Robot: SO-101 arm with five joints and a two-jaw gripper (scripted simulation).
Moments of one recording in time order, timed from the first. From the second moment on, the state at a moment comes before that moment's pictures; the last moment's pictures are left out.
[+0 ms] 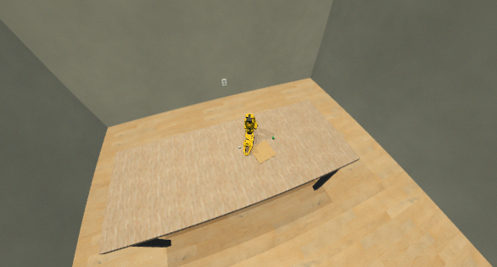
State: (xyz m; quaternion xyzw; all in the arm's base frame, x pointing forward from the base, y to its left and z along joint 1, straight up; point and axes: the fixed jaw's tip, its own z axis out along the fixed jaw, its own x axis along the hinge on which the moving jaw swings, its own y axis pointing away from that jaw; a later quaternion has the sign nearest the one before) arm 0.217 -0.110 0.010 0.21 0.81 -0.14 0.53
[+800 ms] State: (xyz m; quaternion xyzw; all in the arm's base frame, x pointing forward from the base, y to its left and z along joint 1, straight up) arm 0.217 -0.111 0.010 0.21 0.81 -0.14 0.54
